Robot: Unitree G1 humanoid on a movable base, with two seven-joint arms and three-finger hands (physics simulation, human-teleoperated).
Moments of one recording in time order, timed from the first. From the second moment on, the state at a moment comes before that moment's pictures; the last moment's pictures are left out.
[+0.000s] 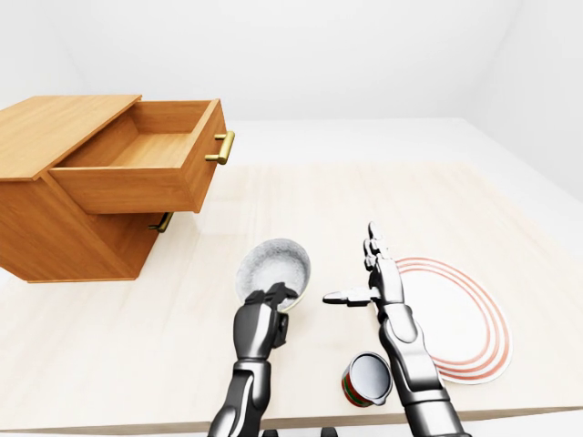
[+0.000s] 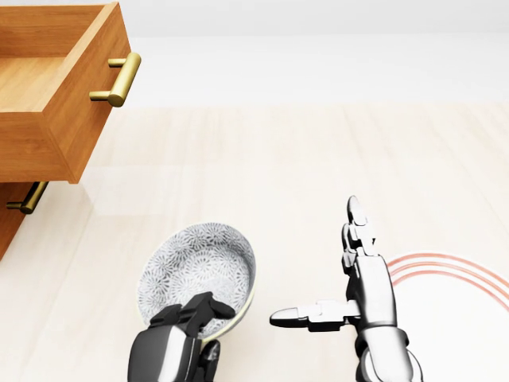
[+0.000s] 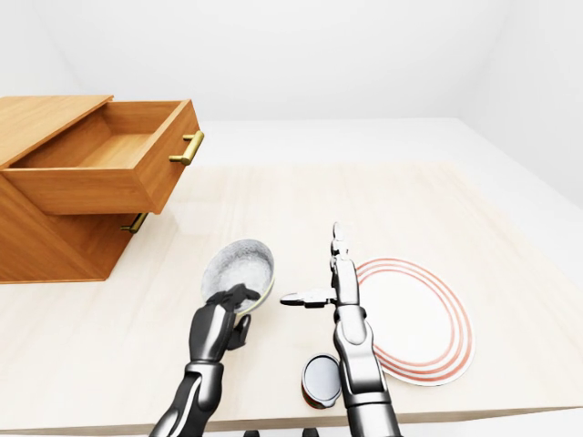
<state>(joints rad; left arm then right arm) 0.15 0.00 -0.32 0.16 1.00 -0.09 0.52 -0.06 0.00 0.01 0.10 -0.04 -0.02 -0.03</state>
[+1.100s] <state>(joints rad) 0.12 -0.02 -0.29 -0.55 1.03 -0.01 0.36 -0.02 0.01 0.03 0.04 -0.07 -0.01 -0.03</state>
